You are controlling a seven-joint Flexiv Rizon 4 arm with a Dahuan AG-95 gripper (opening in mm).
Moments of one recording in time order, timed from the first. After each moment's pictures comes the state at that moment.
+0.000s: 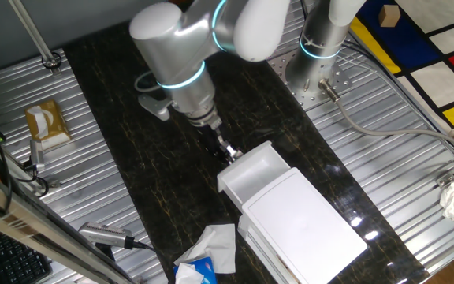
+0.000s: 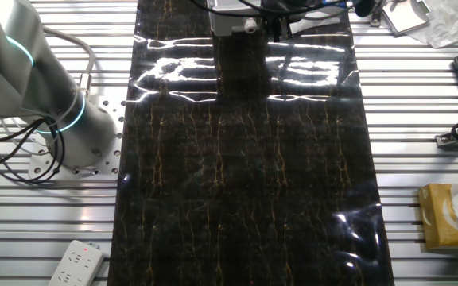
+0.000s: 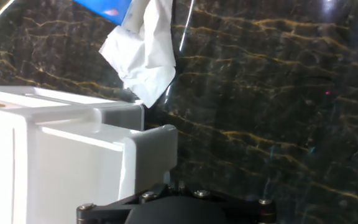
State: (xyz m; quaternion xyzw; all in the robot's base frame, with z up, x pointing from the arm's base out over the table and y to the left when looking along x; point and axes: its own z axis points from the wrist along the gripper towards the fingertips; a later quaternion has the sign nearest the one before) arm 0.438 0.226 0.137 0.15 -0.97 -0.19 0.06
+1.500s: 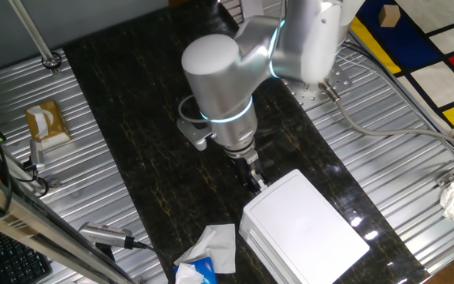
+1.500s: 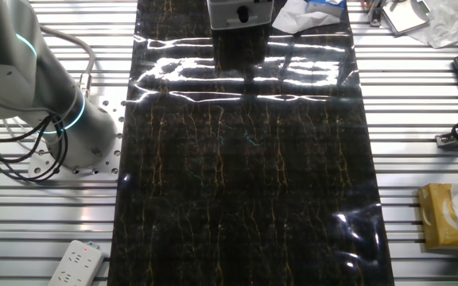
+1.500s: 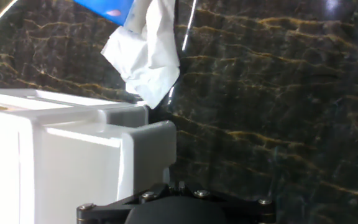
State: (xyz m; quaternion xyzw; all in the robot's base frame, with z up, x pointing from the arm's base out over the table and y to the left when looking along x) arm 0.415 0.320 0.135 0.08 -0.98 -0.17 0.05
